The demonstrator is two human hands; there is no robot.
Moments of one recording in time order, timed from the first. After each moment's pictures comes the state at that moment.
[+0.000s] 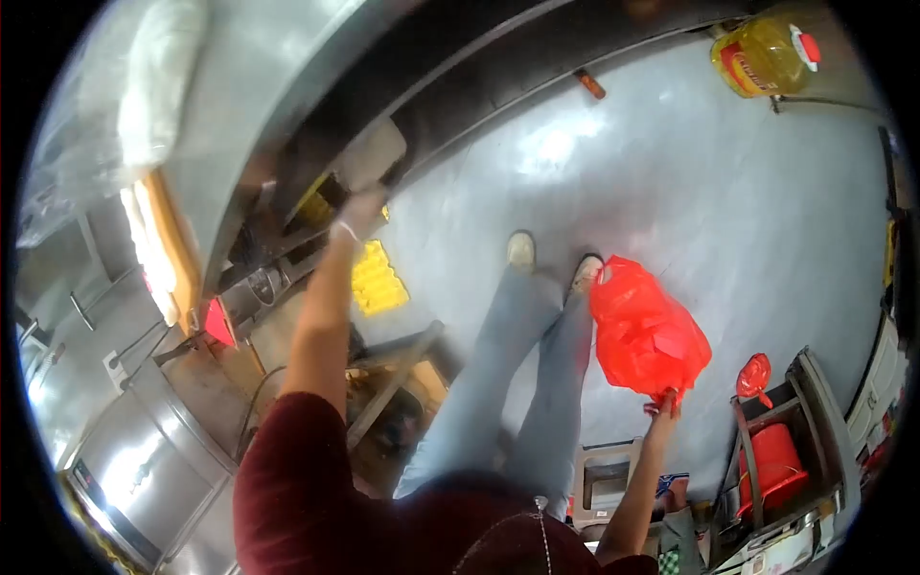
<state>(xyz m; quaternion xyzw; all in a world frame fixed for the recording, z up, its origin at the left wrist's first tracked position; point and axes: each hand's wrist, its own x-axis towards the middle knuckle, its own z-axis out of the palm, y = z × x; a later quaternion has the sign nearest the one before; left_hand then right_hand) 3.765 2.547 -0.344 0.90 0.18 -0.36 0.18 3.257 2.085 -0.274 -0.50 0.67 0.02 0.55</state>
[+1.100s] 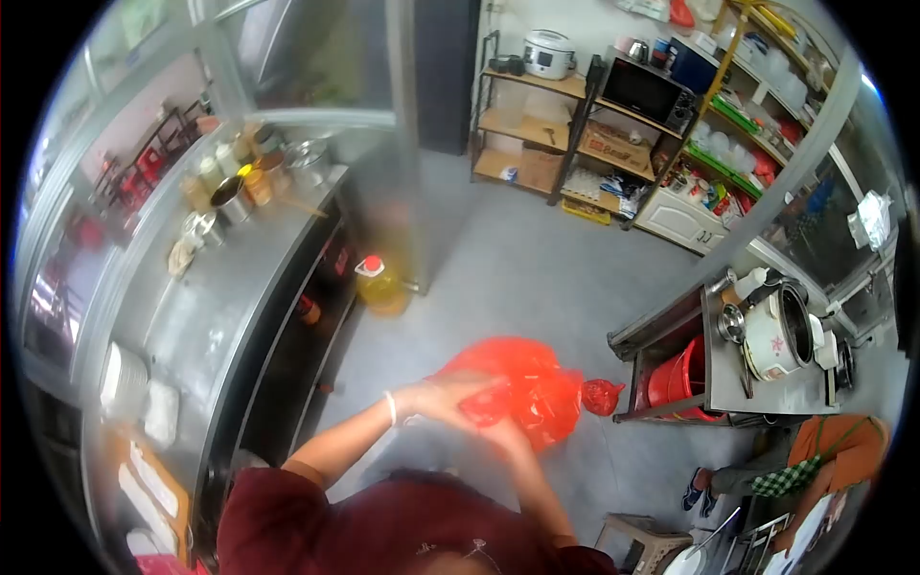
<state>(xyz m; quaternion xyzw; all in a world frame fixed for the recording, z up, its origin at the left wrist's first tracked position) 3.420 1.921 0.148 0.37 -0.82 -0.38 0.22 3.234 1.912 0.080 -0.63 0.32 -0.18 0.68</state>
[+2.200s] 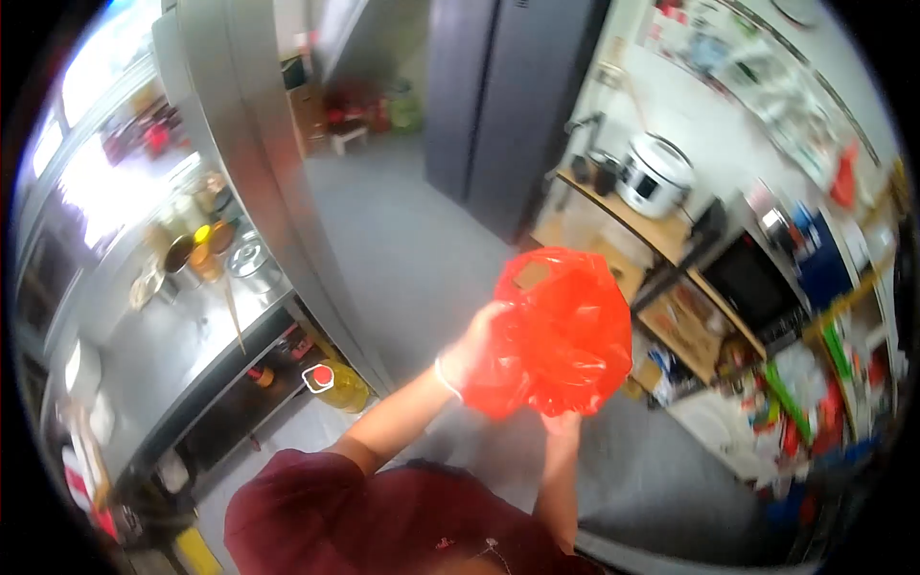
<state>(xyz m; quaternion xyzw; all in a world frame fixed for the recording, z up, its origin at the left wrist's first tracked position) 3.585 1.253 0.214 0.22 -0.08 -0.60 0.77 3.409 1.163 0.108 -0.19 0.09 -0.36 0.91</state>
